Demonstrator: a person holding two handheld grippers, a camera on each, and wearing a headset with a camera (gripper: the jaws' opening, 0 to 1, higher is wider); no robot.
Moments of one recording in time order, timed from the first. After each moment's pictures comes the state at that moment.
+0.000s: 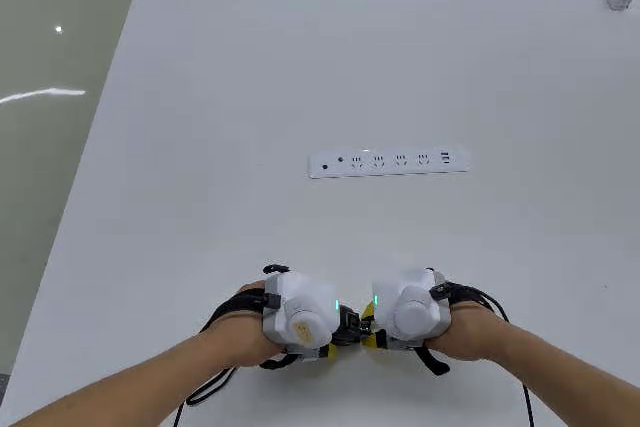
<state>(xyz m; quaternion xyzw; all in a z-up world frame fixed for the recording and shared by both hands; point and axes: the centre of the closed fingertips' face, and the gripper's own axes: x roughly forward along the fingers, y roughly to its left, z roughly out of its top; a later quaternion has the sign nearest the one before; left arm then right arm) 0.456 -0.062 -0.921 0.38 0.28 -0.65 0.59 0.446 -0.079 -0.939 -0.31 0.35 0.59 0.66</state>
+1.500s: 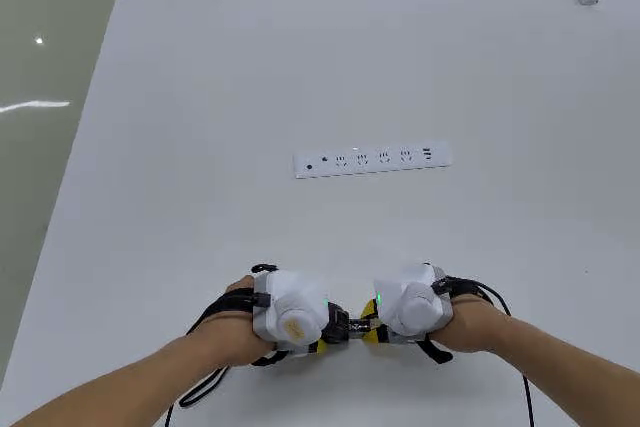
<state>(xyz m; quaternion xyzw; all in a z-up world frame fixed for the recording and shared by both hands) 0.457 -0.060 -0.921 0.39 0.28 -0.65 0.59 0.438 -0.097 -0.938 -0.32 0.33 0.59 0.66</state>
